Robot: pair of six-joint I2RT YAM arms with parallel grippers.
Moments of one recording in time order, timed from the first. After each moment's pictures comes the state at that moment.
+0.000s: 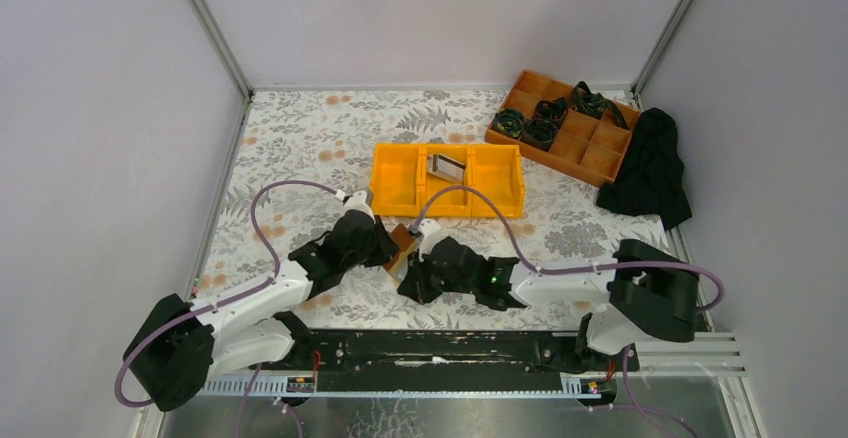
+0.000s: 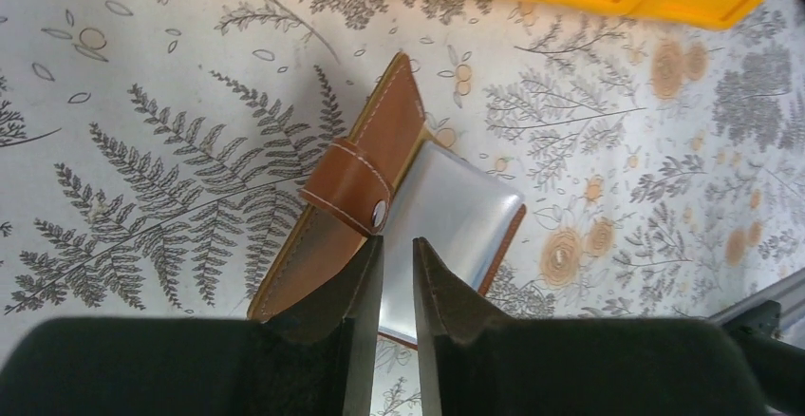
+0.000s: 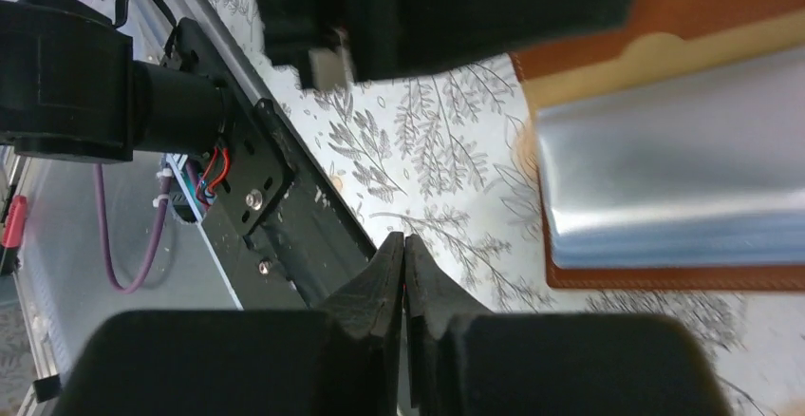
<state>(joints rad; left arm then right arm) -0.71 1.04 0.45 -0.09 -0.10 -0.79 1.19 1.46 0.66 0.26 -0.04 0.68</state>
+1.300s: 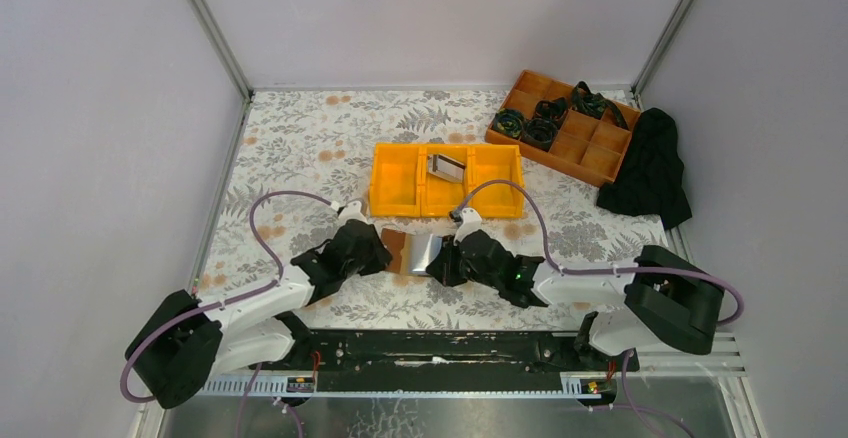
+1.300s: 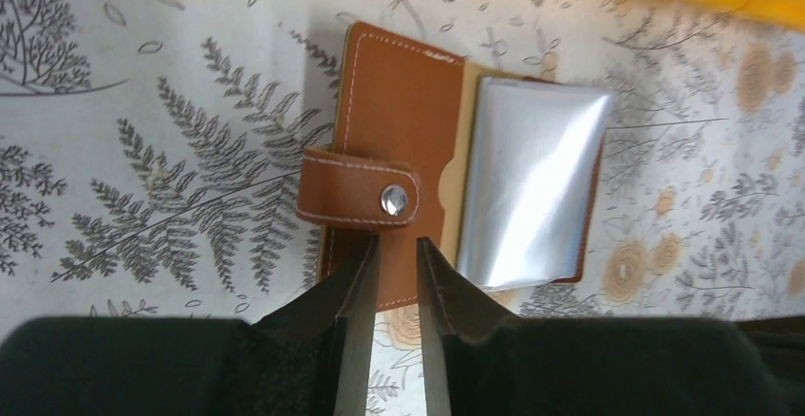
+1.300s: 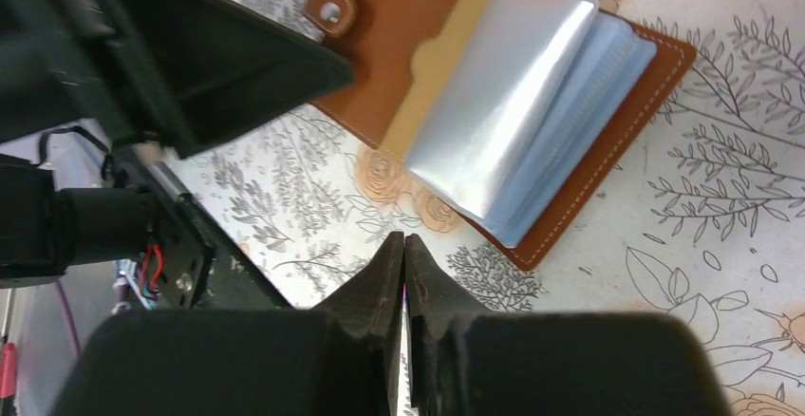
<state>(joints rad) -0.71 1.07 0.38 -0.06 -0.16 -0.84 1.06 1.41 0.50 0.33 0.09 0.79</state>
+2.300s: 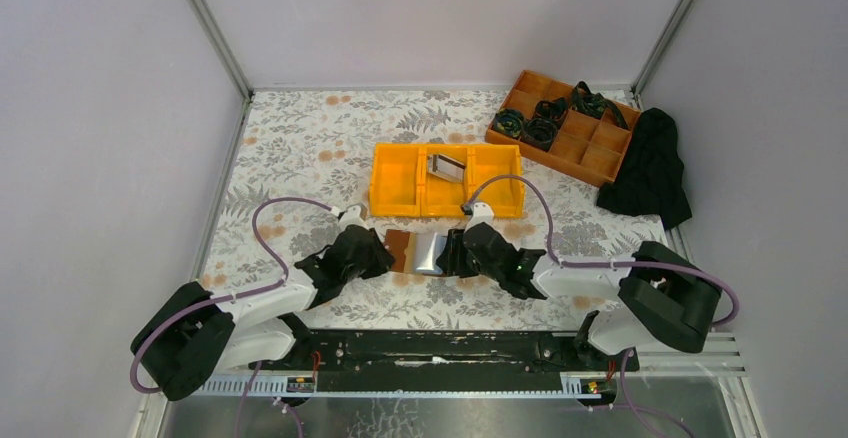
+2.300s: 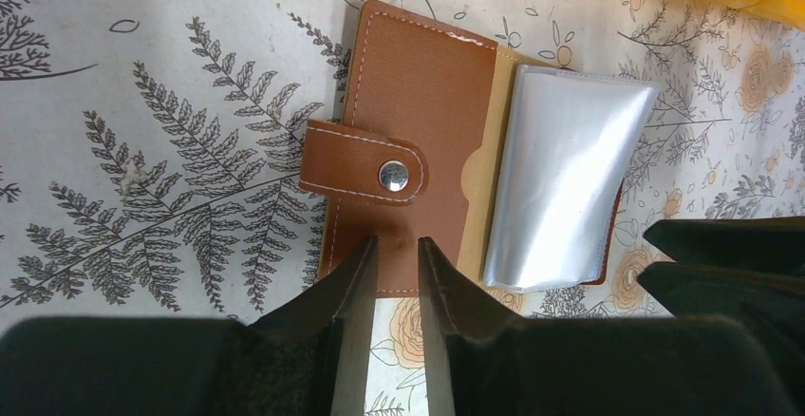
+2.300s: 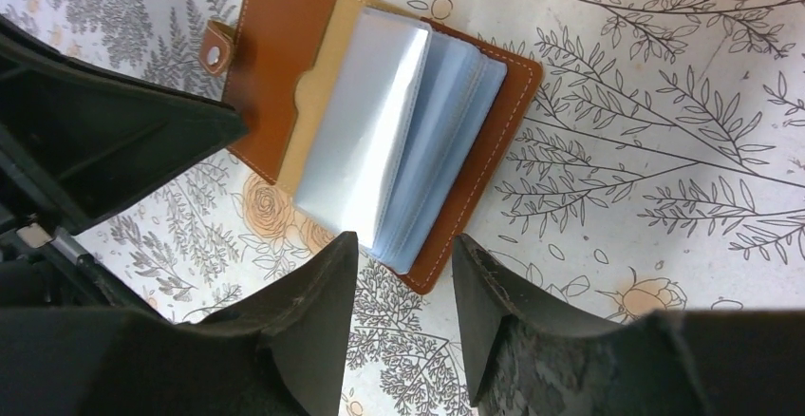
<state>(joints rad) -0.71 1.13 0.29 0.09 -0.13 -0.87 0.98 1.39 0.51 0.22 0.16 0.77</state>
